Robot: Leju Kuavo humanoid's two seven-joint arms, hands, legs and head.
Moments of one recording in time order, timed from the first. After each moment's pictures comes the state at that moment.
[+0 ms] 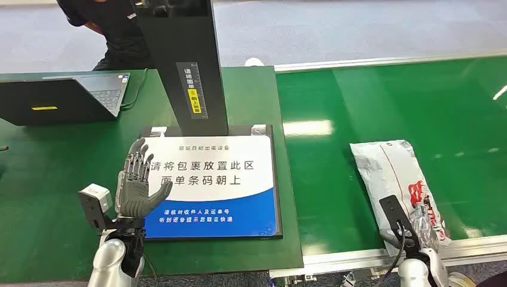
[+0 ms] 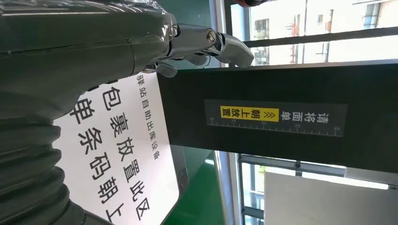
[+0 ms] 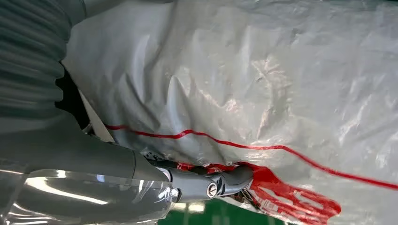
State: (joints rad) left arm -0.04 -0.18 0.12 -1.30 -0.12 -0.24 -0.53; right arm -0.23 -0.02 -0.53 -1.06 1.02 -0.10 0.04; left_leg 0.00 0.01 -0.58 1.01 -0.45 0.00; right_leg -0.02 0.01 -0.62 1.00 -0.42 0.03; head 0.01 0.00
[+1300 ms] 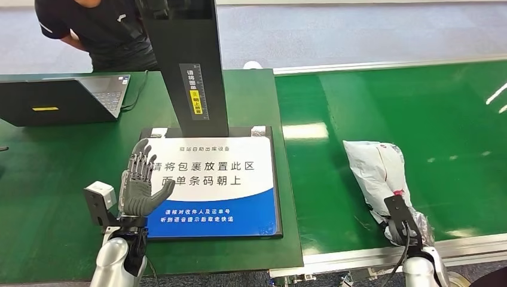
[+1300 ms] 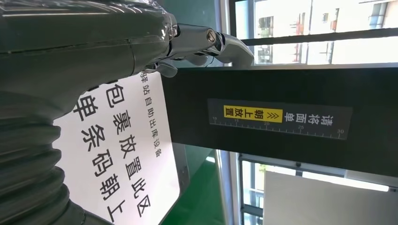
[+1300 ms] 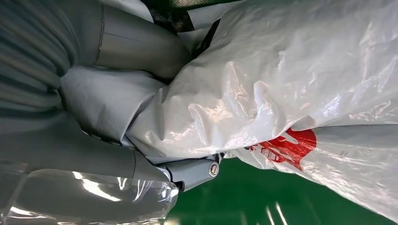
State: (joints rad) left arm -0.04 -0.18 0.11 -1.28 -0.11 -0.22 -0.52; right arm -0.24 -0.04 -0.51 -1.00 0.88 -0.16 -0.13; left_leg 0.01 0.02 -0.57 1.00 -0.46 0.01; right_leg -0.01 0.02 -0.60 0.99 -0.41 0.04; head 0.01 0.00
